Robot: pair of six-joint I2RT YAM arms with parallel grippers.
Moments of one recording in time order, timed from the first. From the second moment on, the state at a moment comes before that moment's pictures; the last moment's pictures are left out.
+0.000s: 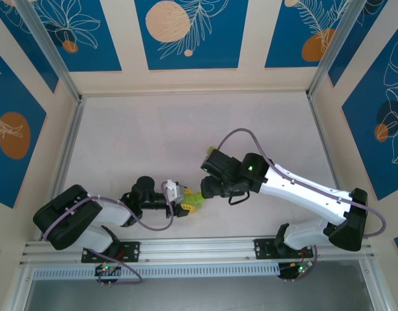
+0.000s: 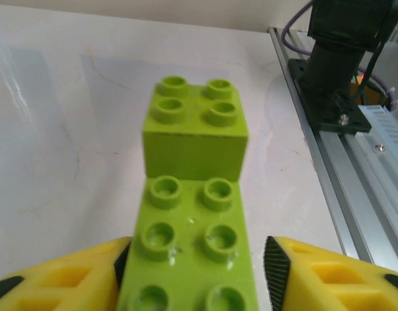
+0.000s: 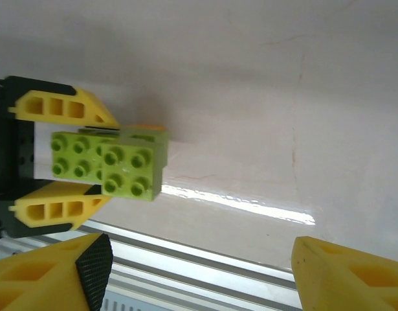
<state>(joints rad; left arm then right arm) -0.74 1.43 0.19 0.89 0.72 0.17 1.06 1.29 1.24 -1.21 0.12 0.89</state>
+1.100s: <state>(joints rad) -0.74 1.41 0.19 0.86 0.68 0.18 1.08 1.44 1.11 -1.13 0.05 0.98</state>
